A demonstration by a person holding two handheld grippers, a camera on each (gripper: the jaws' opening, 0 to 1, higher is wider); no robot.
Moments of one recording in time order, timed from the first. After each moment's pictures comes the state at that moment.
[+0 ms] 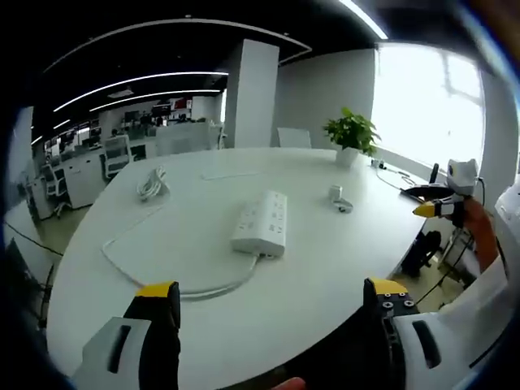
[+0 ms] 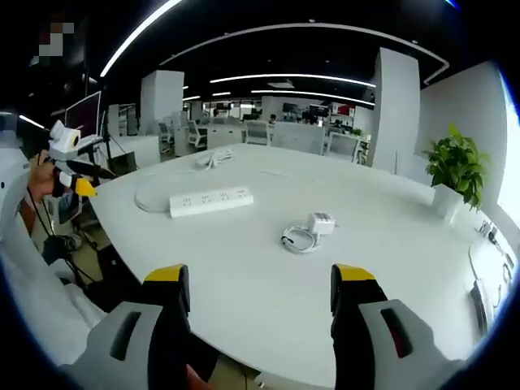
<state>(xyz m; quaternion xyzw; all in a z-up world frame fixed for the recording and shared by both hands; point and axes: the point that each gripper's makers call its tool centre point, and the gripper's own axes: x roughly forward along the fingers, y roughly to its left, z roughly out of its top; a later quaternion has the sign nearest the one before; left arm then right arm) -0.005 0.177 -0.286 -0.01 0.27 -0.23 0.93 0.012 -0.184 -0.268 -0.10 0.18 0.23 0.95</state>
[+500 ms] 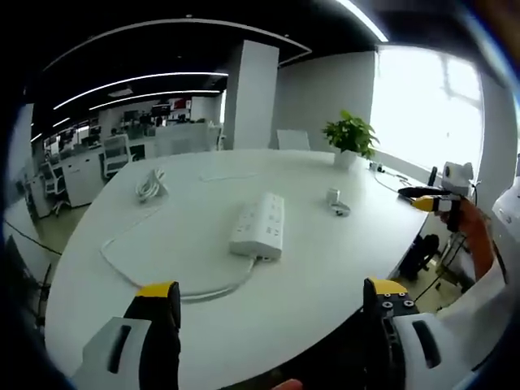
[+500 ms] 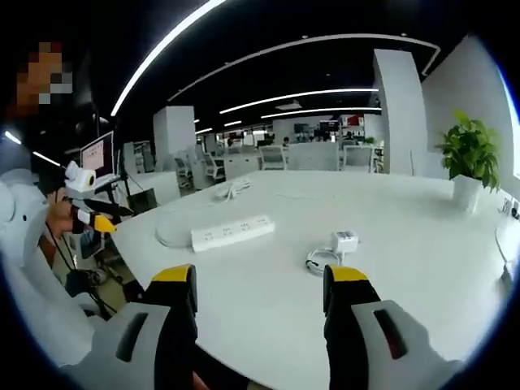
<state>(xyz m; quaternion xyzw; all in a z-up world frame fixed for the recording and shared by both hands) -0.006 0.176 -0.279 -0.03 0.26 -0.24 0.94 0.019 -0.167 -0.250 -0.01 0.14 0.28 0.95</state>
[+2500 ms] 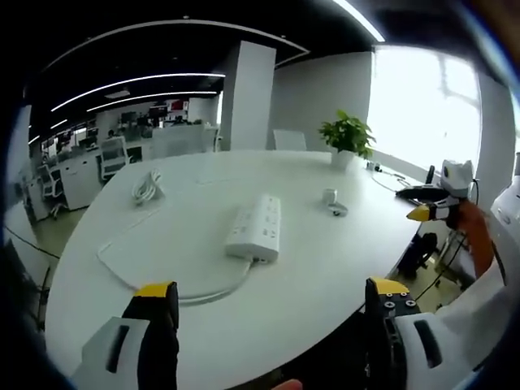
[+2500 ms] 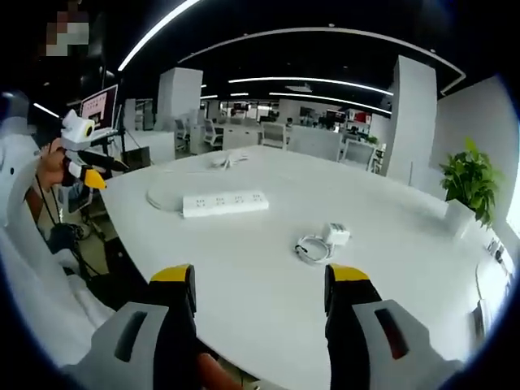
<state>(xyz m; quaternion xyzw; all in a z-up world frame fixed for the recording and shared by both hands) -0.004 0.171 -0.279 -0.02 0.26 -0.24 0.94 0.016 -0.166 -0.266 -0.12 0.17 0.27 0.94</state>
